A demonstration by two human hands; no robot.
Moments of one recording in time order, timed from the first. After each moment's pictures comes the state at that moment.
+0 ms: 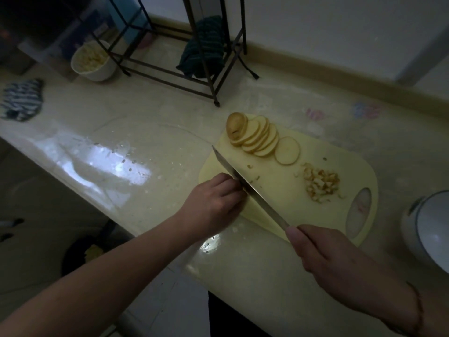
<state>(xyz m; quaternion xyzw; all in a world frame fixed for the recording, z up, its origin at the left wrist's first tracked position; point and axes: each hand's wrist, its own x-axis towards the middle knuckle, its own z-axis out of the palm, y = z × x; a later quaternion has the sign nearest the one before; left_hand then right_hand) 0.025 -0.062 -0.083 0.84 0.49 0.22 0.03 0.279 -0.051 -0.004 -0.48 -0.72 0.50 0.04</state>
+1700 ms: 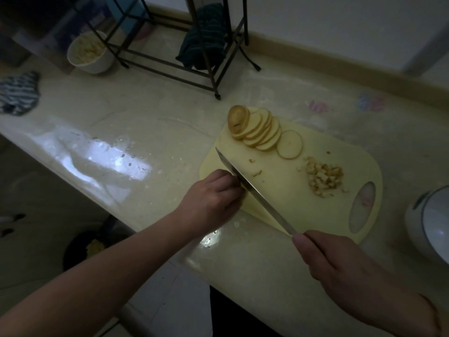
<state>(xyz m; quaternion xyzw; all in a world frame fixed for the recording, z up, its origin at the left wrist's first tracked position) 0.022 -0.066 -0.088 0.82 0.50 0.25 0.05 0.290 -0.064 -0.015 -0.48 -0.74 0.47 0.04</state>
